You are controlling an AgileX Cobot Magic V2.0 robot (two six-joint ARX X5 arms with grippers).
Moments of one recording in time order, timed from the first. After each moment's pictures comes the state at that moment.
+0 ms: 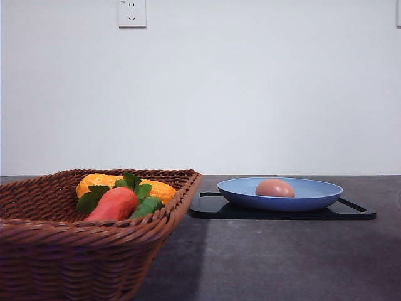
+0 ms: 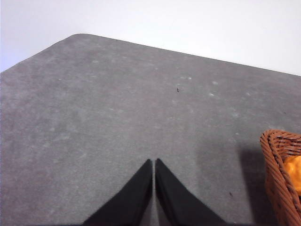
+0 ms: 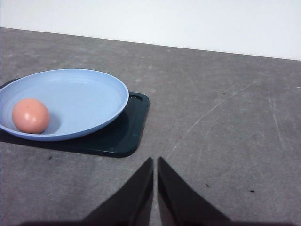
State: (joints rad) left_arx 0.00 0.00 0.04 -0.19 -0.10 -0.18; right_arx -0.02 0.01 0.02 -0.16 -0.13 -0.06
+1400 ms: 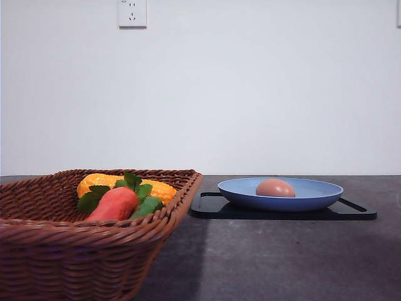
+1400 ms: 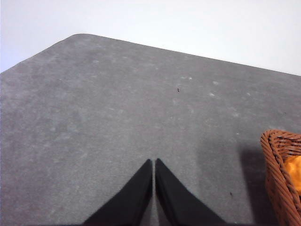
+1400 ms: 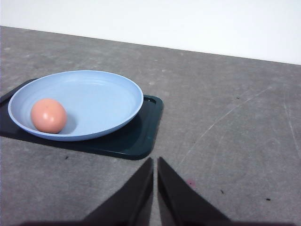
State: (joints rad) left_arx 0.00 0.00 0.04 -0.19 -0.10 -0.18; right_arx 0.05 0.01 0.02 -0.16 -0.10 -0.06
